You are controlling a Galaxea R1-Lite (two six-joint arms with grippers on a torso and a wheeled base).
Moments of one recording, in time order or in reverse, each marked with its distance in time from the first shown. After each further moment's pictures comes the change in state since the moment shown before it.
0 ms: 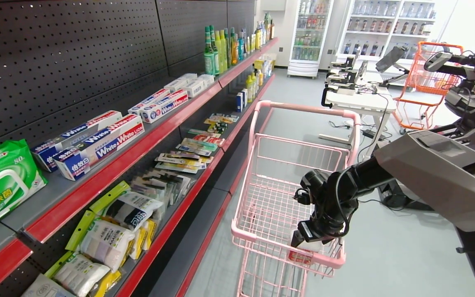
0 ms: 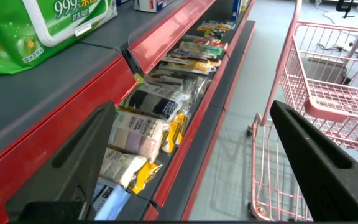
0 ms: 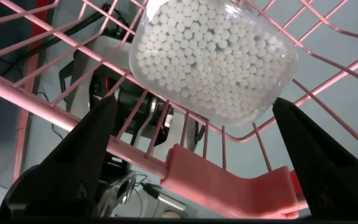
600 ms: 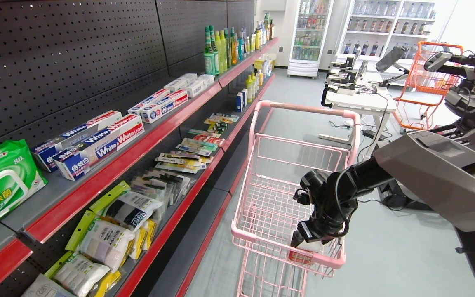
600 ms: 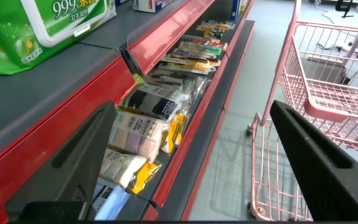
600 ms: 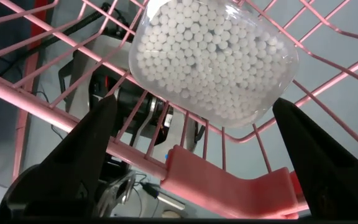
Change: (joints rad) left arm 0.000 0.000 0.000 0.000 0.000 0.000; right arm 0.002 0.002 -0.004 0.002 0.002 -0.003
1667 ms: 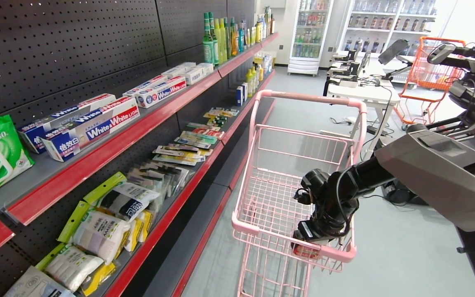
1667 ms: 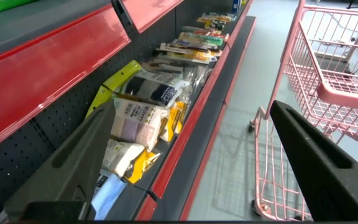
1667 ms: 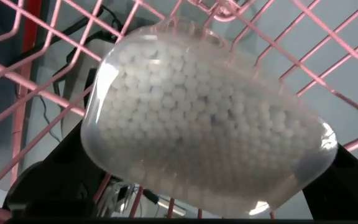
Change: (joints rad) left arm 0.000 0.000 0.000 0.000 0.000 0.000; right arm -0.005 -0.004 0.006 0.000 0.009 0.000
